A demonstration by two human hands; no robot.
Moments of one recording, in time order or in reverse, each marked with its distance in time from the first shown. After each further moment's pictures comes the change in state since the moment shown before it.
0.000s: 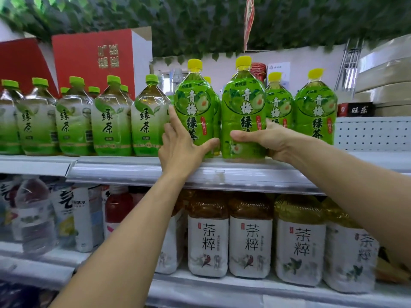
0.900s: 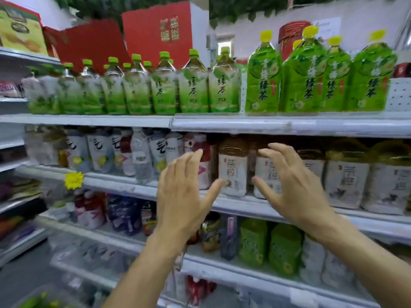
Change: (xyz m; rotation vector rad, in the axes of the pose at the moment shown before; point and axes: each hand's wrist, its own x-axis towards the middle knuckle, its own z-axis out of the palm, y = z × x) left_hand -0.213 -0.130 -0.174 0.206 -0.016 0.221; right_hand -0.229 0.074 0.137 -0.993 0.205 -0.674
